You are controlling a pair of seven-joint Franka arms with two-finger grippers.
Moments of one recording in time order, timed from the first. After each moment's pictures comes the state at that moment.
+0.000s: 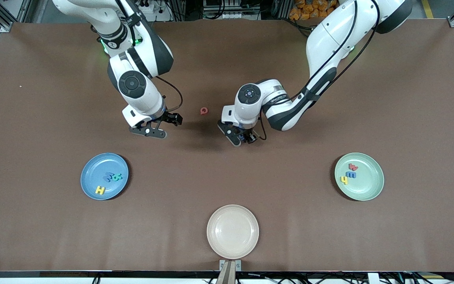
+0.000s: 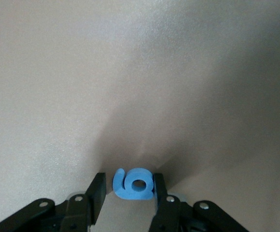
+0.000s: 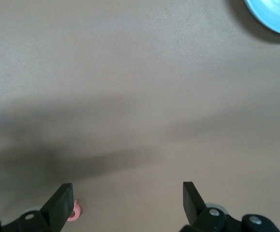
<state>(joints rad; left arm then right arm) -0.31 0.77 -0.54 -1.78 0.56 2.43 -0.22 0.60 0.21 -0.07 -2.08 0.08 2.16 0.68</state>
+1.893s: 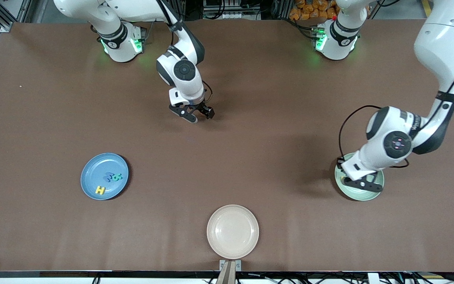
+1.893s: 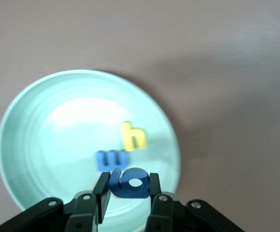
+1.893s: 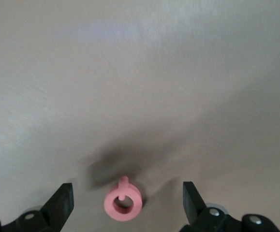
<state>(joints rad) 0.44 0.64 -0.61 -1.78 0.51 2.23 -0.18 0.80 0.42 0.03 -2.23 0.08 2.59 1.31</state>
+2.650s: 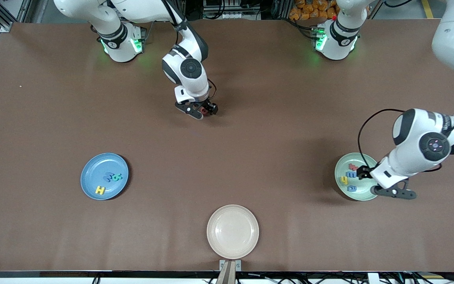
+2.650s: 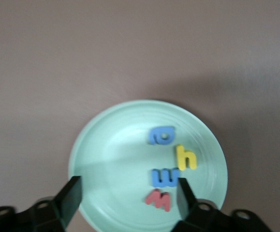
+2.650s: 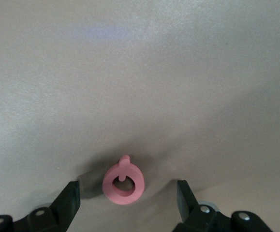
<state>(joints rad) 0.48 0.59 -0.60 -1.70 0.51 2.23 -0.15 0.81 0.43 0.06 -2.22 0.08 2.62 1.32</state>
